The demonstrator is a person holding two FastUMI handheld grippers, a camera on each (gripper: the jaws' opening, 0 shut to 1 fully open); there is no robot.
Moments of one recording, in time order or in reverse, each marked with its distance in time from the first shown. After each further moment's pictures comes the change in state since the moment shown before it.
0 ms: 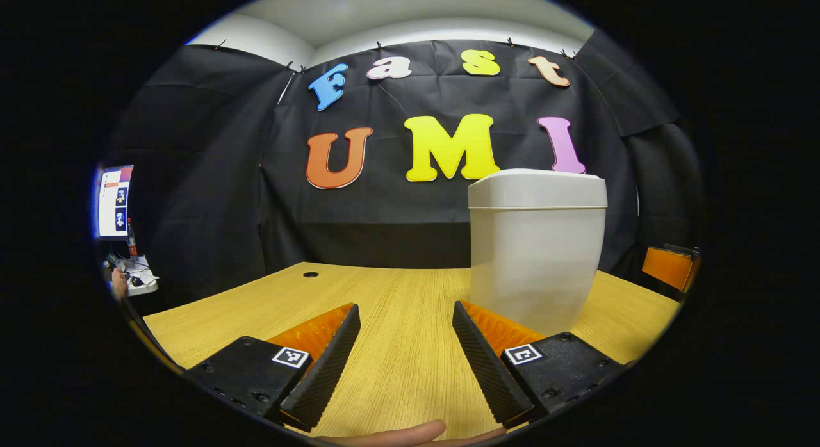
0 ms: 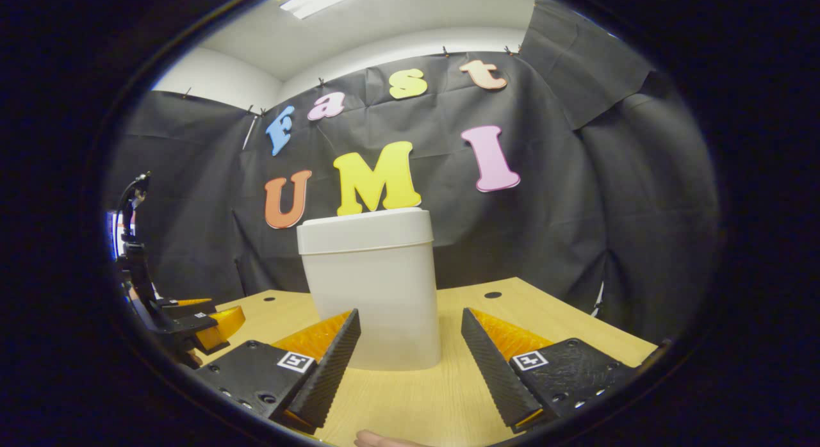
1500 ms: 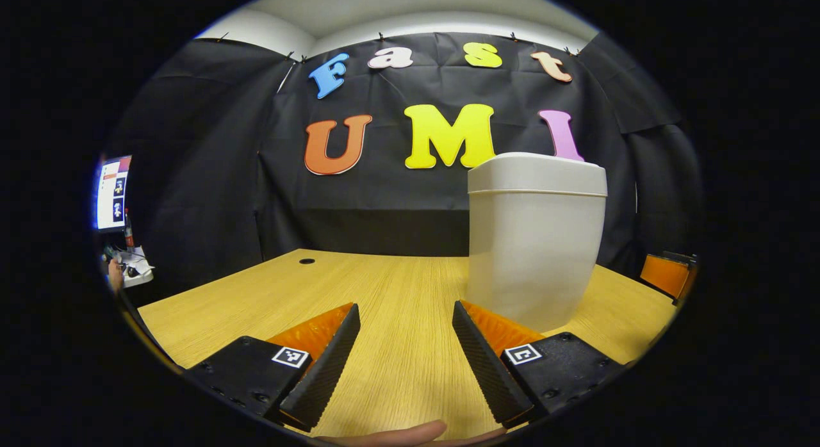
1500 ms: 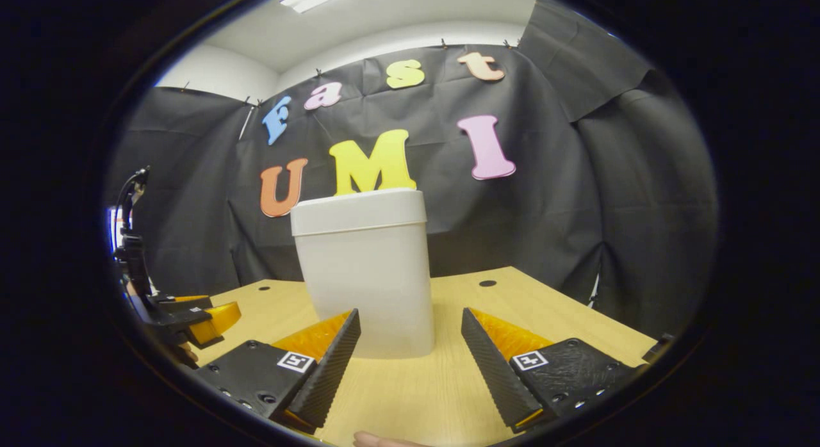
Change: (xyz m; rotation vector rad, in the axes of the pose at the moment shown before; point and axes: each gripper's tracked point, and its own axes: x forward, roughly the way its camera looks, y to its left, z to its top) left arm -0.001 -0.002 -0.021 -0.020 0.059 -0.013; right arm -0.002 -0.012 -0.021 -0.012 0.051 -0.024
